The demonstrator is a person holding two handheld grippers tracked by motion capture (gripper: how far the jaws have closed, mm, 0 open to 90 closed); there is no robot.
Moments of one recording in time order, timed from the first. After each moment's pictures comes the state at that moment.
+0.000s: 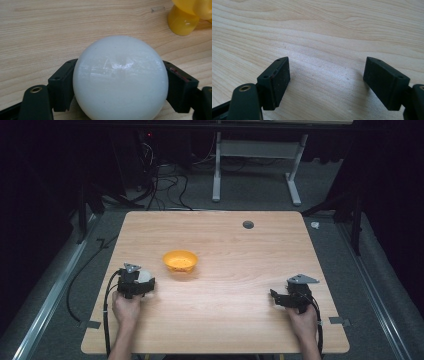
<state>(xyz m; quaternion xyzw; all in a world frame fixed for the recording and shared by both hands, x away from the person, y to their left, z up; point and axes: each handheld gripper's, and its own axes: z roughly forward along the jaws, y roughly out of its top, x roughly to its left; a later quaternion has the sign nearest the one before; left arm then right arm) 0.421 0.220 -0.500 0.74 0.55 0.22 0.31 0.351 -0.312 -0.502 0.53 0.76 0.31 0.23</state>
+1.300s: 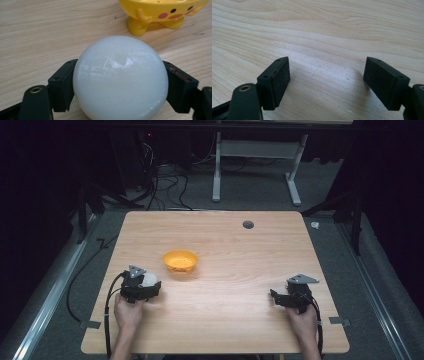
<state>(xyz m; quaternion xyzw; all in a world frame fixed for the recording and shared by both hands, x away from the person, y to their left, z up) 0.397 0.203 -0.479 0.77 0.50 0.20 0.33 0.351 -0.312 -0.502 0.53 0.76 0.31 0.23</state>
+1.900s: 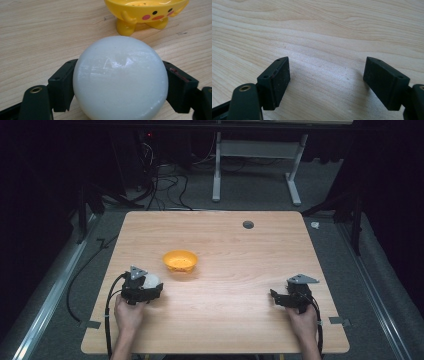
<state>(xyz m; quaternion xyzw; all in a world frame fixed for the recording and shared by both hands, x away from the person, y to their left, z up) 0.388 0.197 -0.472 0.78 0.49 0.20 0.34 0.351 -0.312 -0.502 0.53 0.76 0.31 0.23</state>
